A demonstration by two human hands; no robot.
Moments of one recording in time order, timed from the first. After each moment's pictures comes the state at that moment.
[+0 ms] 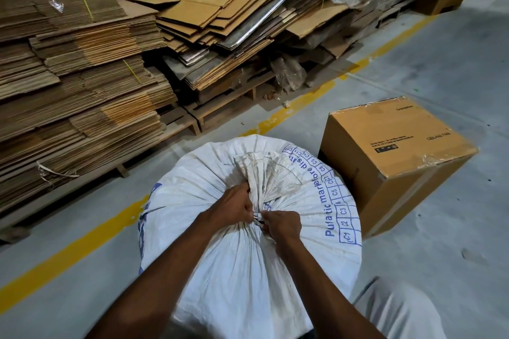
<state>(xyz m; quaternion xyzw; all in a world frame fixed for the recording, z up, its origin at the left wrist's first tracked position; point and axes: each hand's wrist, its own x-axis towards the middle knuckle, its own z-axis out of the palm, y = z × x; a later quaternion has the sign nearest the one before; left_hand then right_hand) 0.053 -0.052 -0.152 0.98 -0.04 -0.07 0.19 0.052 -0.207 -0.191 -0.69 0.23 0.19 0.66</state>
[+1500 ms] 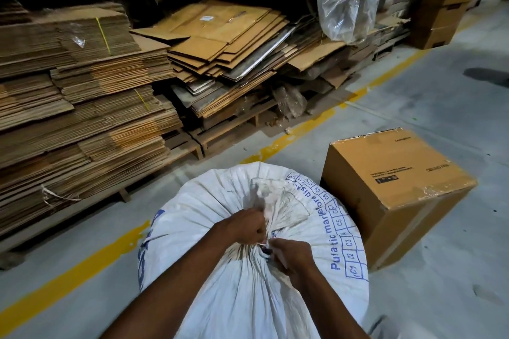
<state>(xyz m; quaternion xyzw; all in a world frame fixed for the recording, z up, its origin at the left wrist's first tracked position) 0.080 -0.068 -0.118 0.97 -0.12 -0.18 0.11 0.057 -0.232 -0.166 -0.62 0.22 0.30 0.69</state>
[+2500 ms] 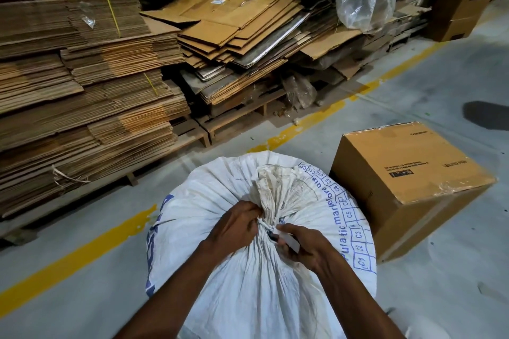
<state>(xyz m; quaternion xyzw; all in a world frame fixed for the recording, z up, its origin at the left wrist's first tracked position) 0.027 -0.041 -0.164 0.96 -0.11 0.17 0.20 0.078 -0.241 -0.155 -0.53 0.21 0.45 0.69</state>
